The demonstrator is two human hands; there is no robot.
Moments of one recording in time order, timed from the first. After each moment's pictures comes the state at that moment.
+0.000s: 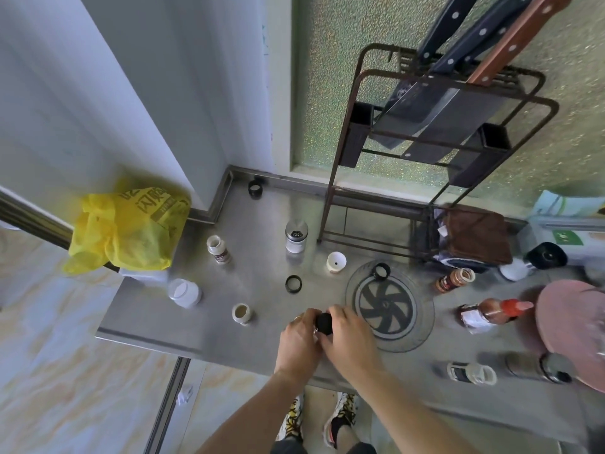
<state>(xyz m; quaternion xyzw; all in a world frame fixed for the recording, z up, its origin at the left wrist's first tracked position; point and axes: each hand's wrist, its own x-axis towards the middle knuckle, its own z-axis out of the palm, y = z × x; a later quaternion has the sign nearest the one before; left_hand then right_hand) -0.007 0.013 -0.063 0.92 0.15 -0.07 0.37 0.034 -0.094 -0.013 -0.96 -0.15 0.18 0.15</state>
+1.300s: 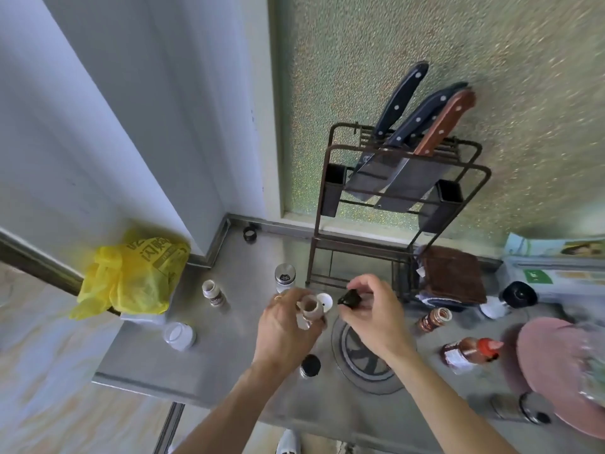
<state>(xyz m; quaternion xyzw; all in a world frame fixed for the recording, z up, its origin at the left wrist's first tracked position) 0.055 0.030 0.079 0.89 0.15 0.08 0.42 0.117 -0.139 0.099 -0.87 -0.05 0.11 0.47</state>
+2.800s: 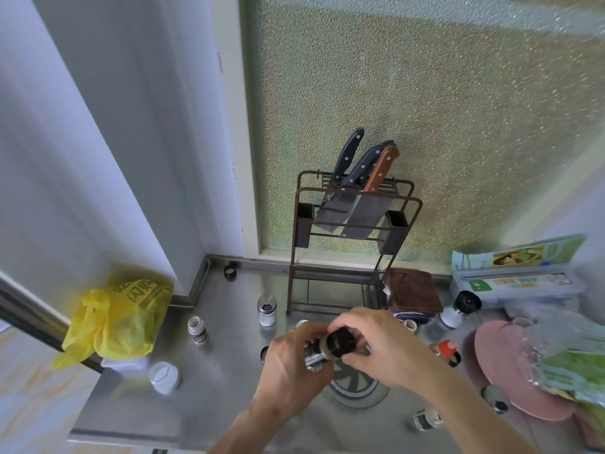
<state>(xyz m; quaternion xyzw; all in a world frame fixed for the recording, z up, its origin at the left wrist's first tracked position) 0.010 0.004 0.140 0.87 -0.04 0.13 0.47 0.066 -0.173 0.213 -0.92 -0.28 0.15 0.23</state>
